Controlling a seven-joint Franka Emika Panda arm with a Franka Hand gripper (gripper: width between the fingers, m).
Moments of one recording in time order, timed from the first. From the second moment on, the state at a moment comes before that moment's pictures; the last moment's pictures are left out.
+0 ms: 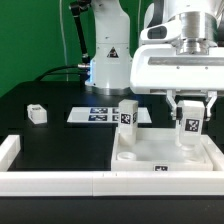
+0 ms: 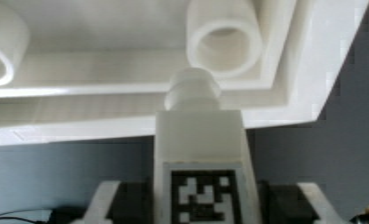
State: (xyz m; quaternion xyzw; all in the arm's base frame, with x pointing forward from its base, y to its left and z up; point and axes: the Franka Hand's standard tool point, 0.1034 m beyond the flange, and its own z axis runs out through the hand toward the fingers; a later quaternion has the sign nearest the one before) arm 0.594 0.106 0.092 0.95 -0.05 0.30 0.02
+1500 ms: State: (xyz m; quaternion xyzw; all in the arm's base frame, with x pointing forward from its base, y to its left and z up) arm 0.593 0.119 0.083 0.95 0.00 0.31 0.04
